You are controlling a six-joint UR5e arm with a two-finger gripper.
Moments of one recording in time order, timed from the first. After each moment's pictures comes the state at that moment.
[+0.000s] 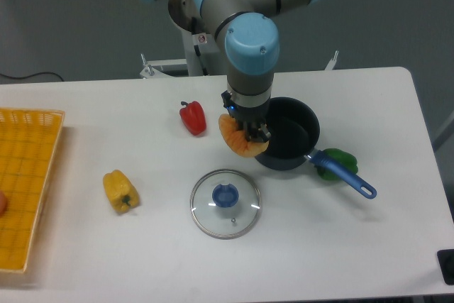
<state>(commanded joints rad) 2.47 -1.78 -1.62 -1.35 1.58 1.32</state>
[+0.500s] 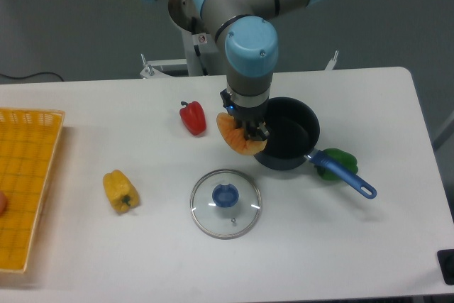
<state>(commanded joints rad) 2.48 -1.77 -1.67 -1.35 1.58 1.32</state>
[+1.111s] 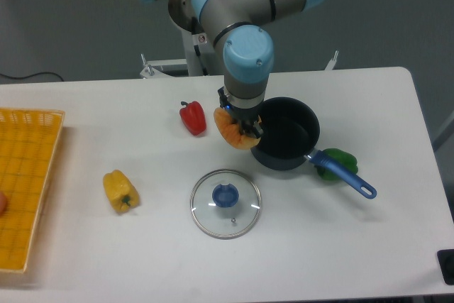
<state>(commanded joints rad) 2.48 -1.77 -1.75 -1.35 1.61 1.36</state>
